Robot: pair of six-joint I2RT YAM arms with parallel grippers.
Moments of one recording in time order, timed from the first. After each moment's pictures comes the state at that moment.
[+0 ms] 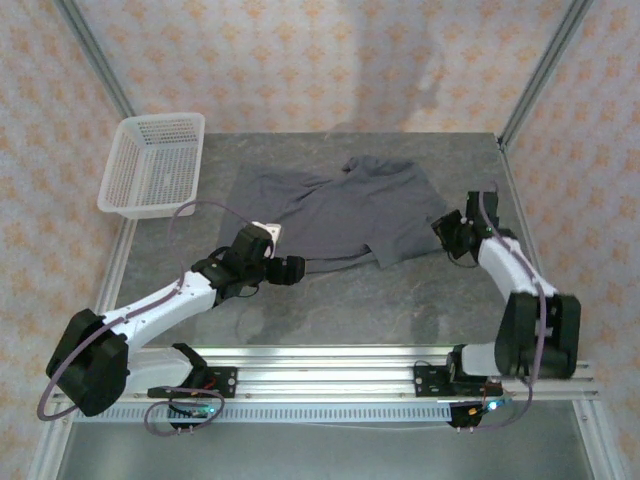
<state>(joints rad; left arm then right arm) -0.57 1.20 0.67 -0.28 0.05 -0.46 -0.06 1.31 0.77 -0.38 -0.28 0.94</state>
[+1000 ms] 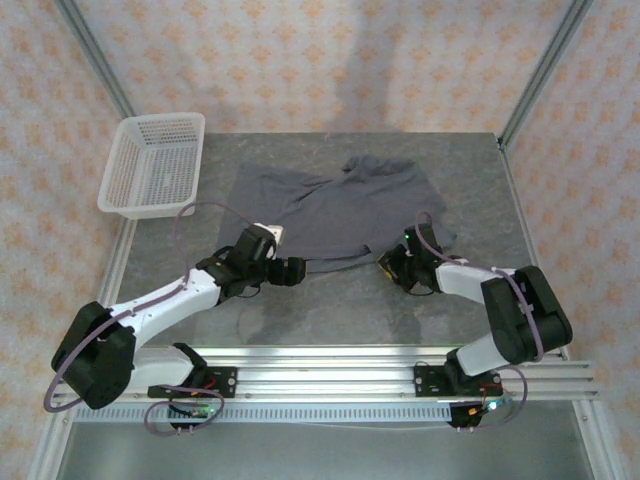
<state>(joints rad) -0.57 1.25 0.67 -0.28 0.05 -0.47 0.32 1.48 0.54 -0.02 -0.29 1.11</state>
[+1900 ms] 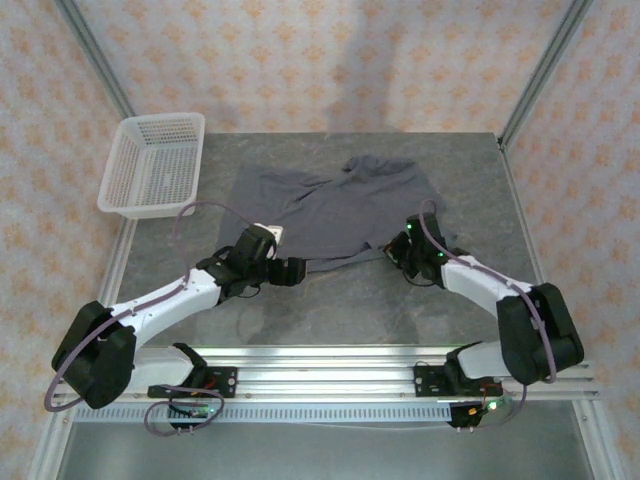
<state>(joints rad) -0.57 1.25 0.66 -0.28 0.05 -0.47 0.33 1.35 0.64 -0.15 -0.17 1.05</state>
